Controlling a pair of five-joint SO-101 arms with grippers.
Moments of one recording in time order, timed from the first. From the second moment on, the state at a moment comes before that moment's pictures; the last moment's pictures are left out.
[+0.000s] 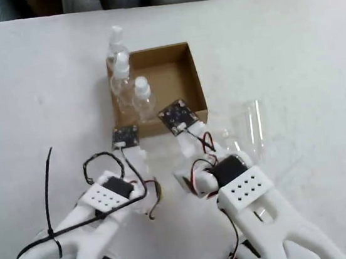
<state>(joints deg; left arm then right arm) 26.1 -30.2 71.2 45.2 35.2 -32.1 -41.8 58.9 53.8 5.5</state>
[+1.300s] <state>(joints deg) 18.9 -29.6 63.6 46.7 28.2 -32.1 -41.8 58.9 53.8 5.5</state>
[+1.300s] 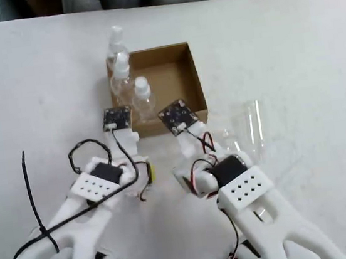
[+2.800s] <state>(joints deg) 19.6 -14.8 57.4 50.6 28.2 -28.7 -41.8 58.9 53.8 5.5</state>
